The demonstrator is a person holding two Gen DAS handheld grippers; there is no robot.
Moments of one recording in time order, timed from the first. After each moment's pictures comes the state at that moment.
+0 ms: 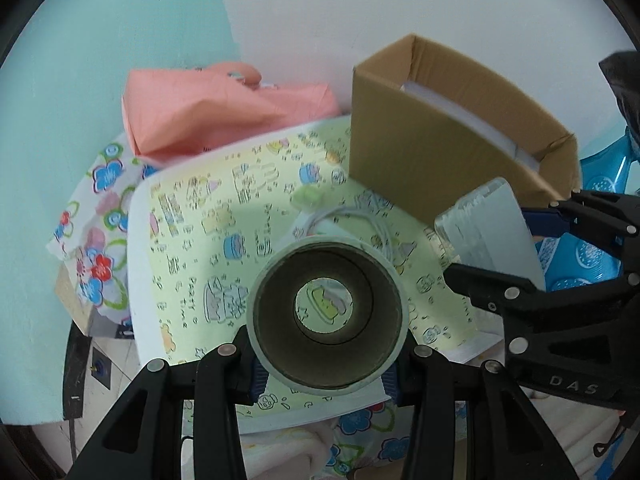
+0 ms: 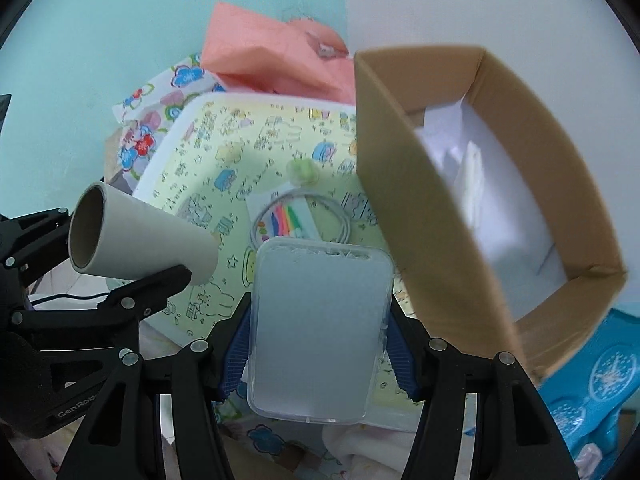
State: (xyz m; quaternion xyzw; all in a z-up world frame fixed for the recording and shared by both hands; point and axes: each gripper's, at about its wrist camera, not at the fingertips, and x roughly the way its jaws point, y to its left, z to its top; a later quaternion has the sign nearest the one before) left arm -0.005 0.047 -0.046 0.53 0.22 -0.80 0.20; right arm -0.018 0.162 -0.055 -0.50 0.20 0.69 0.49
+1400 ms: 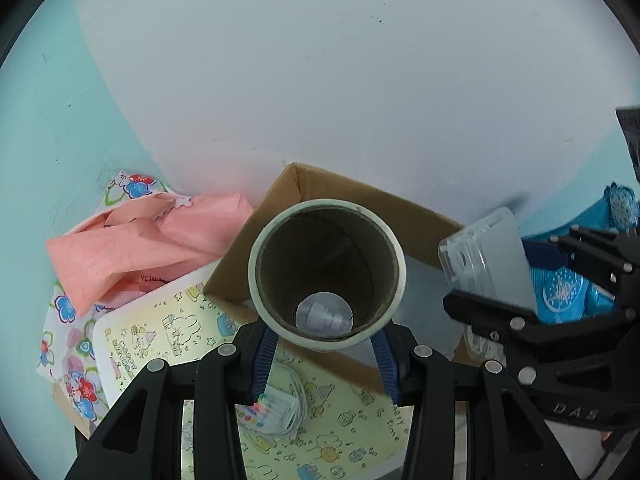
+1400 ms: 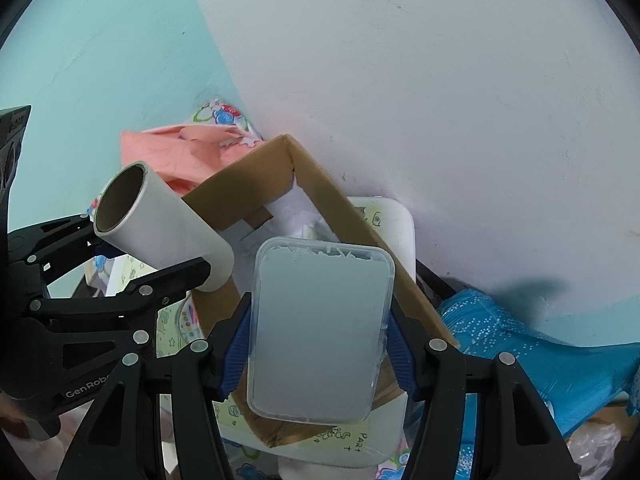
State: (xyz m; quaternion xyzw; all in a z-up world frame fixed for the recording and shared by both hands) left arm -0.167 0.061 0.017 0.50 0.17 -0.84 0.13; right arm 0.107 0.220 0.041 -0.40 0.25 0.65 0.60
